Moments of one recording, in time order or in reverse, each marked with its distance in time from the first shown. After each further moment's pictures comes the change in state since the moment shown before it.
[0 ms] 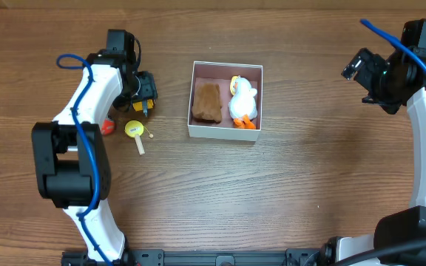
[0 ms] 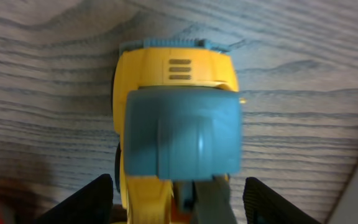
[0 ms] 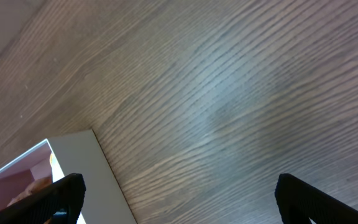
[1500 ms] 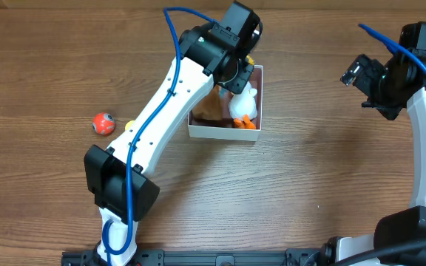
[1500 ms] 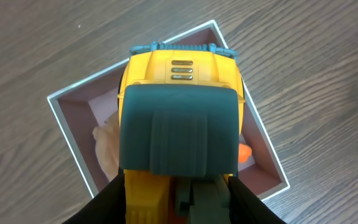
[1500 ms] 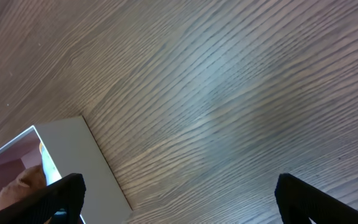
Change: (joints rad) left arm -0.544 0.025 0.618 -0.399 -0.067 0.212; right arm 0.000 0.000 0.000 -0.063 0.000 0.000
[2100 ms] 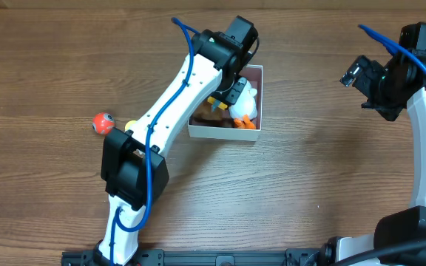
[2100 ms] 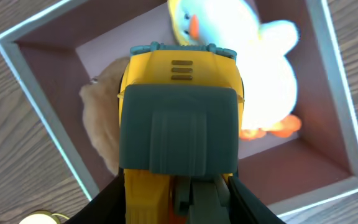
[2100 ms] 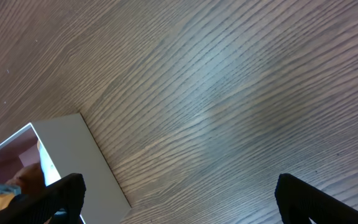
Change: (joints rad) left arm 0.020 0.115 -0.019 -0.091 -0.030 0.009; right arm 0.000 0.000 0.000 -0.011 0.000 0.000
